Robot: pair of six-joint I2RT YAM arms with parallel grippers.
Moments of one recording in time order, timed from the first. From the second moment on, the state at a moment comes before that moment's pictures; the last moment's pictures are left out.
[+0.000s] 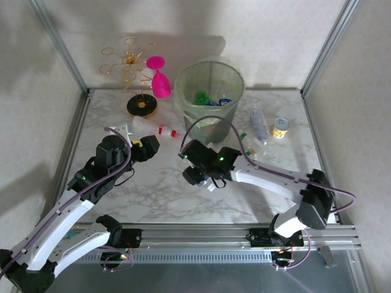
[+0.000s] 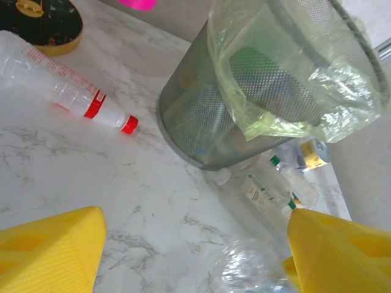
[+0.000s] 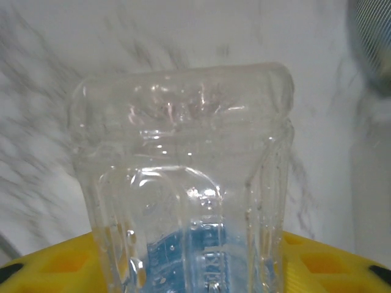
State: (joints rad) left arm -0.52 0.80 0.87 -0.49 -0.11 -0.70; right arm 1.08 1.49 1.29 -0.79 0.15 0.19
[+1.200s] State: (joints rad) left arm -0.52 0.92 0.94 -0.39 -0.02 -0.66; right arm 0.43 1.97 2.21 -0.88 0.08 0.77
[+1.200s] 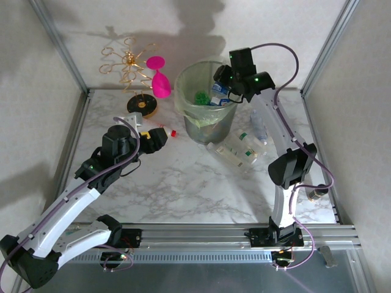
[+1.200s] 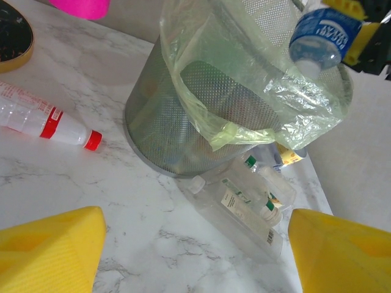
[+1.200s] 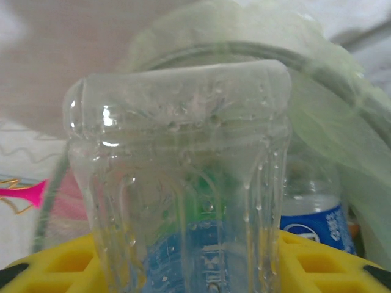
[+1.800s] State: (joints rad) left arm -0.52 0.94 0.94 -0.37 -0.01 -0.66; right arm 0.44 1.98 2.16 -0.91 0.11 0.80
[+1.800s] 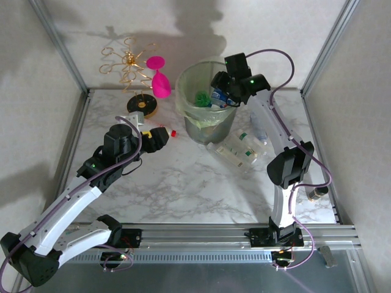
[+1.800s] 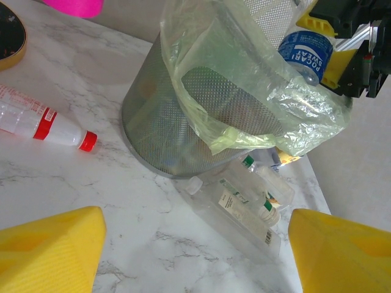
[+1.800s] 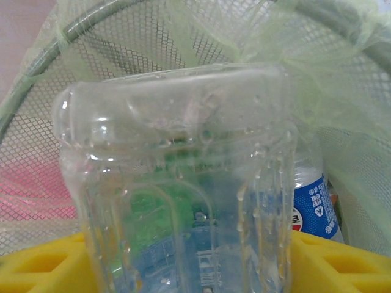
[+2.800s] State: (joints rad) left arm -0.52 0.94 0.98 -0.37 -0.01 -0.66; right arm 0.42 1.62 1.77 -0.65 0.15 0.51
